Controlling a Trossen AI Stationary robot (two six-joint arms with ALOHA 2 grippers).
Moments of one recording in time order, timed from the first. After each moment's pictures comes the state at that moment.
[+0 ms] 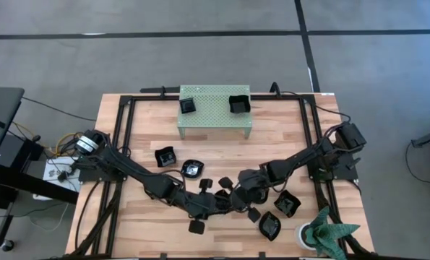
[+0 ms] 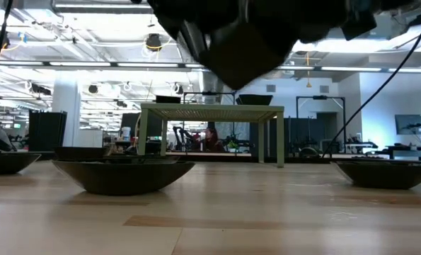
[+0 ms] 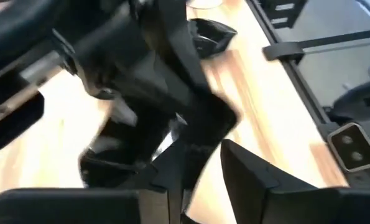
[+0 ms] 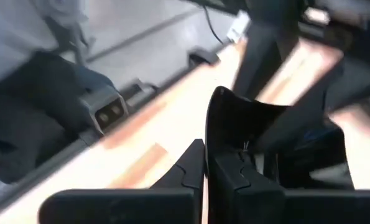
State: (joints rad) left arm -0.51 1.77 1.21 -0.11 -0.26 -0.11; right arm 0.33 1.71 0.90 0.33 -0.32 -0.19
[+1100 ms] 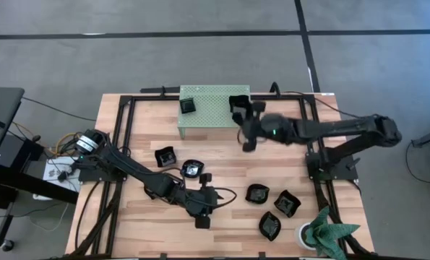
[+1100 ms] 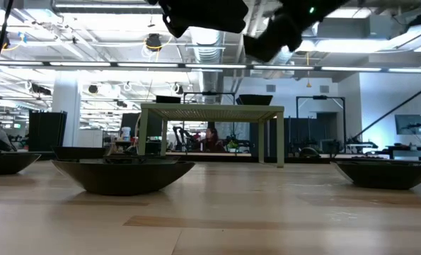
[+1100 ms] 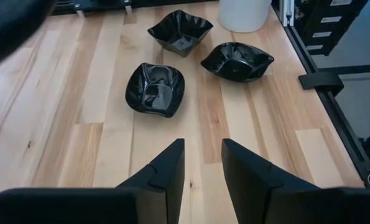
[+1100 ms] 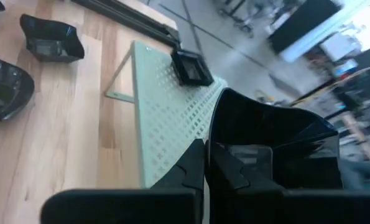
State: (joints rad) left arm -0.51 1.77 1.21 -0.09 -0.38 -0.16; right arm -0.07 1.24 0.90 -0.07 0.44 -0.51
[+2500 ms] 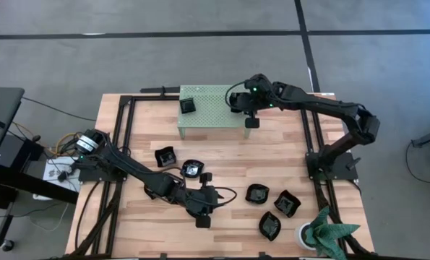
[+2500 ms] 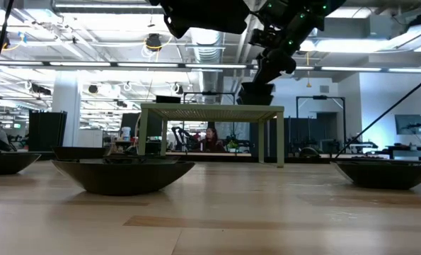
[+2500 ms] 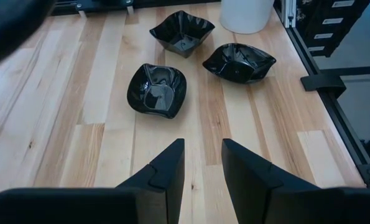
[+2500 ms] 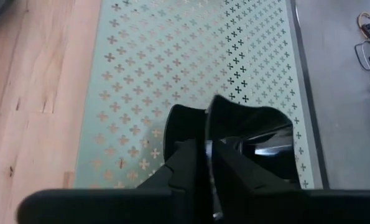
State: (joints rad) left arm -0.50 1.77 1.21 -0.08 -0.38 -0.16; right arm -0.50 1.49 1.24 -0.55 -0.03 -0.63
